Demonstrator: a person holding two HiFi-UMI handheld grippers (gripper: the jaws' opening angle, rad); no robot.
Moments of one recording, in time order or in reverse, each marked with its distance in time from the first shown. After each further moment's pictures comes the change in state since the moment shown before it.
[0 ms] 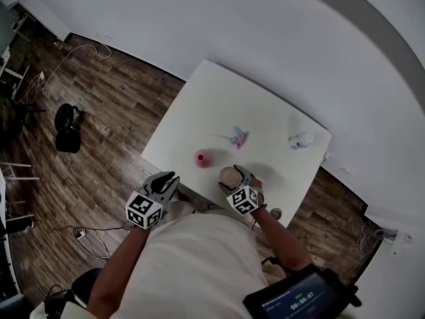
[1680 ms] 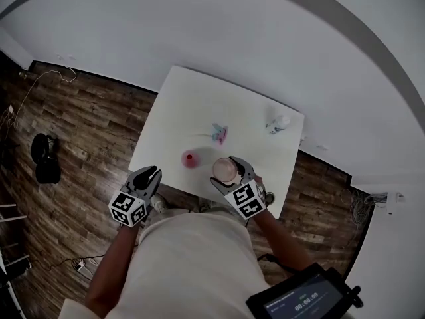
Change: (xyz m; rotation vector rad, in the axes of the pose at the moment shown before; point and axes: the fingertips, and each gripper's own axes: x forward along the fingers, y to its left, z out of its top) left arm -0.008 0.048 0.029 0.013 -0.101 -0.115; right arm -0.105 -0.019 0.127 0.182 -0.036 -0.153
